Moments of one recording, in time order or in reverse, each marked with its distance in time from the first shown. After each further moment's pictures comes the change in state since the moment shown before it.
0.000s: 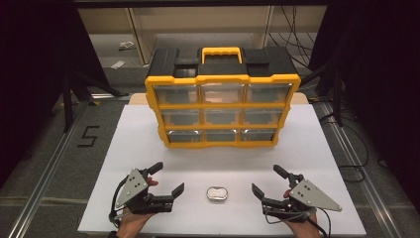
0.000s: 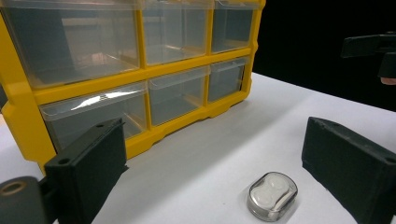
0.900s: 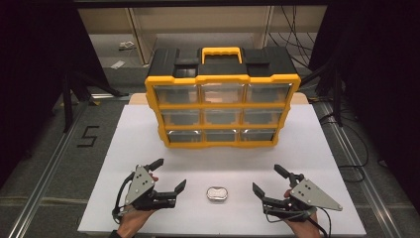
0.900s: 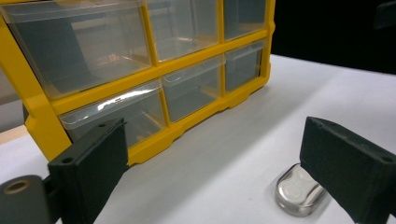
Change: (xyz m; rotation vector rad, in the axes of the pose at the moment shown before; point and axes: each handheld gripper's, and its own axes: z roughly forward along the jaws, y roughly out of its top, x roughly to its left) left arm -0.002 0.007 0.013 0.081 0.078 0.128; right arm -0.001 0.000 0.000 0.006 -0.006 0.004
